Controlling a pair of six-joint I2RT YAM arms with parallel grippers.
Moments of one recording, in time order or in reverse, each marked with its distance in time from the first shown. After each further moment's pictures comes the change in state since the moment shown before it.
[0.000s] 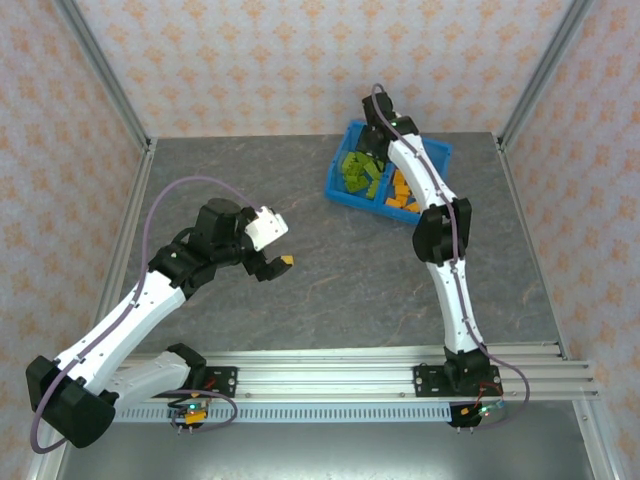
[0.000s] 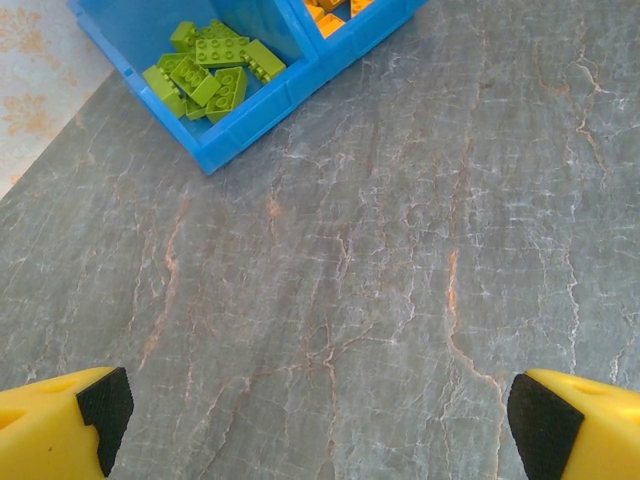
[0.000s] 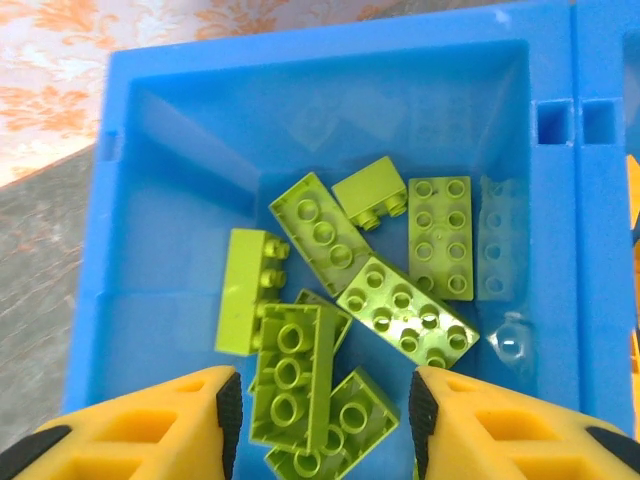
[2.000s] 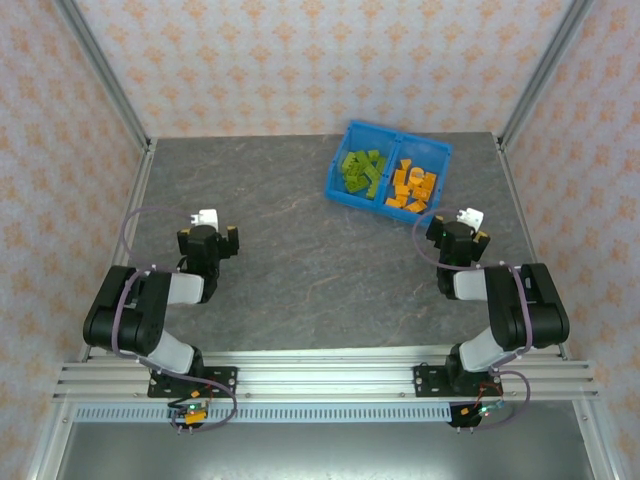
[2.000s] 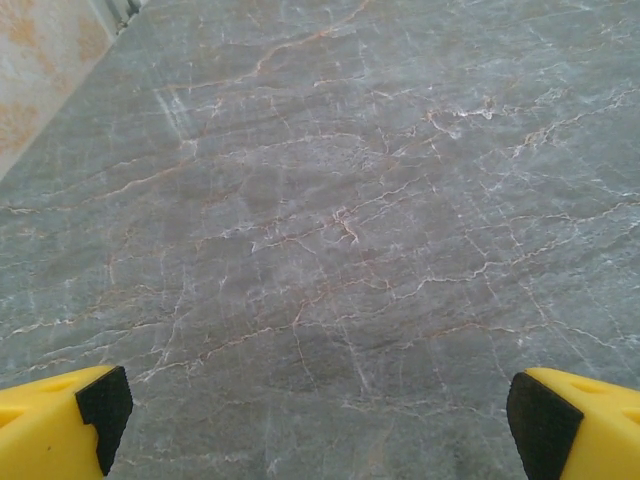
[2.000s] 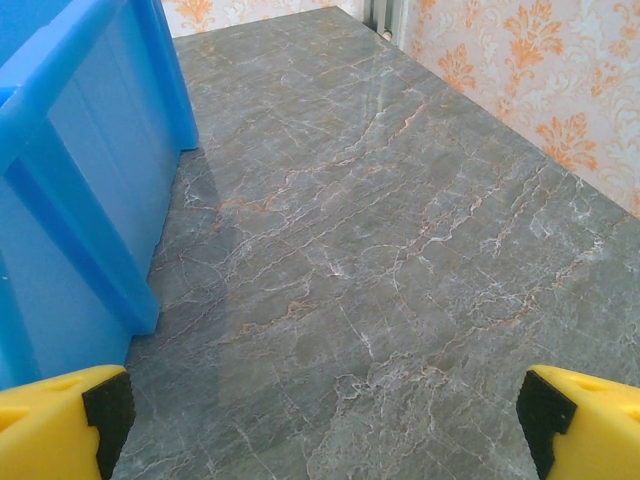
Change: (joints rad) left arm 0.412 0.496 -0.546 1.209 -0.527 -0.505; right arm -0.265 -0.941 -2.163 1.703 0.293 -0.404
